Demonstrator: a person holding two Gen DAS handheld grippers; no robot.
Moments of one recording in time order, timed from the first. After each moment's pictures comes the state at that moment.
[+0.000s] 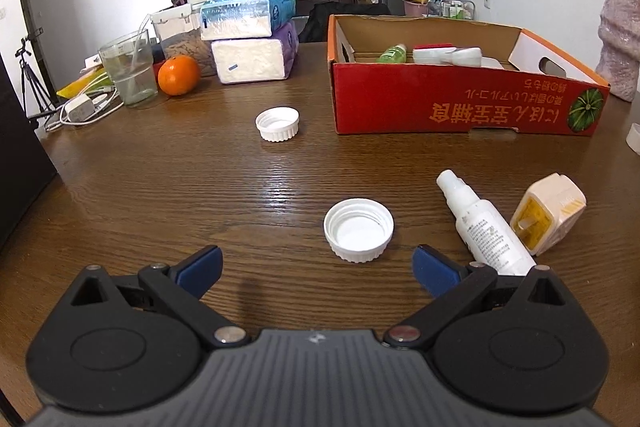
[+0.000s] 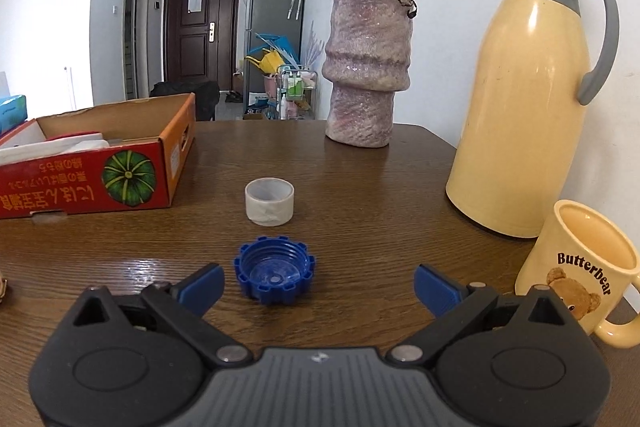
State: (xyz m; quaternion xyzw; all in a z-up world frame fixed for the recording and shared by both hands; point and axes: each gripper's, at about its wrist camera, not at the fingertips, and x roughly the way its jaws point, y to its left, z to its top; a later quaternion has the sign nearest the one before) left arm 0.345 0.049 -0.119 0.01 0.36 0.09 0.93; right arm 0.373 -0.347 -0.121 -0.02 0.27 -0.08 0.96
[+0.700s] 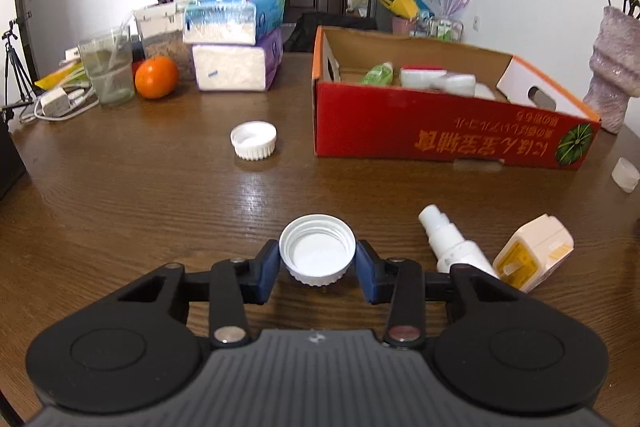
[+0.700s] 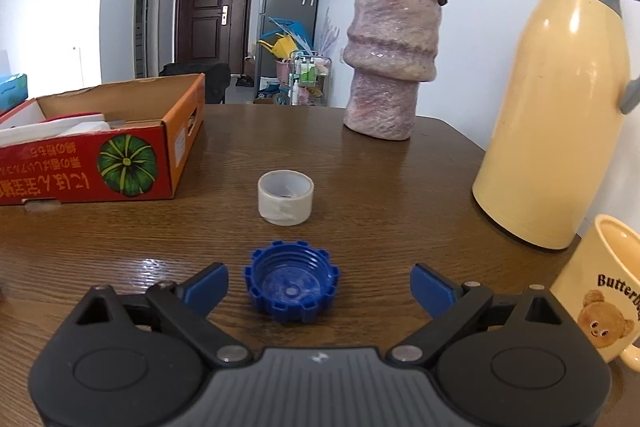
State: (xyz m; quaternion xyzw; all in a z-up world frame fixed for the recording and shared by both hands) left arm 0.361 0.052 -0.118 -0.03 0.34 0.06 0.94; right arm 0.404 -0.338 -0.130 -0.03 0.30 -0.07 0.95
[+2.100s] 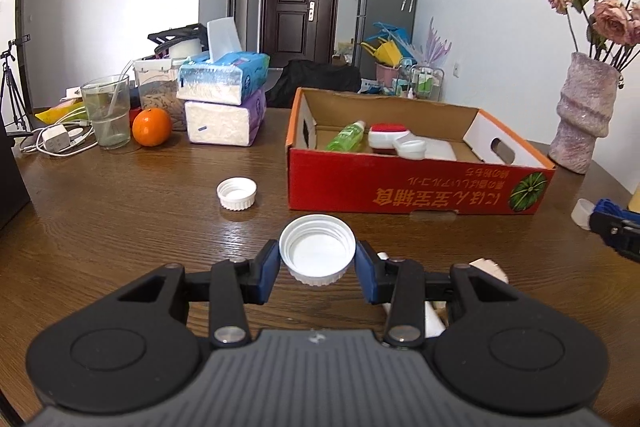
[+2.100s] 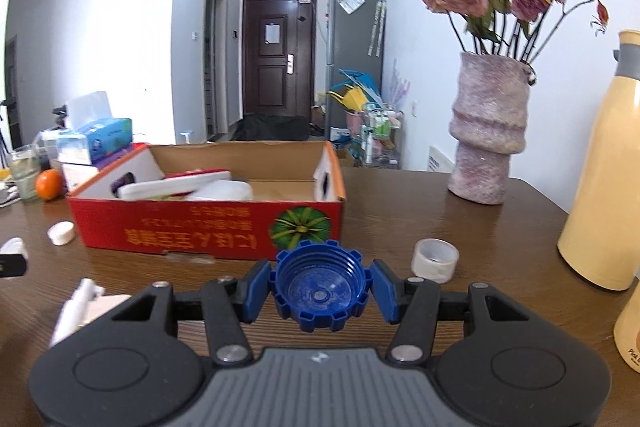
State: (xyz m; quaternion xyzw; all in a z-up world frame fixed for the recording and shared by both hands) left arm 0.330 0.035 -0.081 -0.04 0.27 0.04 0.96; right arm 0.365 -0.242 -0.085 -0.02 0.22 0.04 0.97
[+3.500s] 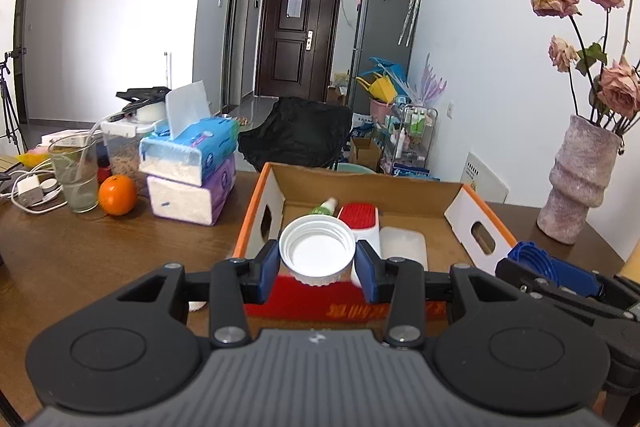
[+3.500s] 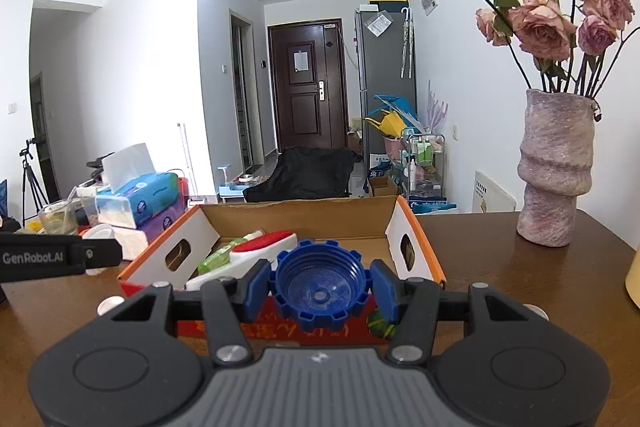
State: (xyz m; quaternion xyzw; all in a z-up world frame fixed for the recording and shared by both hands) left arm 0.400 0.009 -0.021 -0.07 0.23 0.04 0.97; right arm 0.417 -0.188 -0.049 0.02 0.18 0.09 0.98
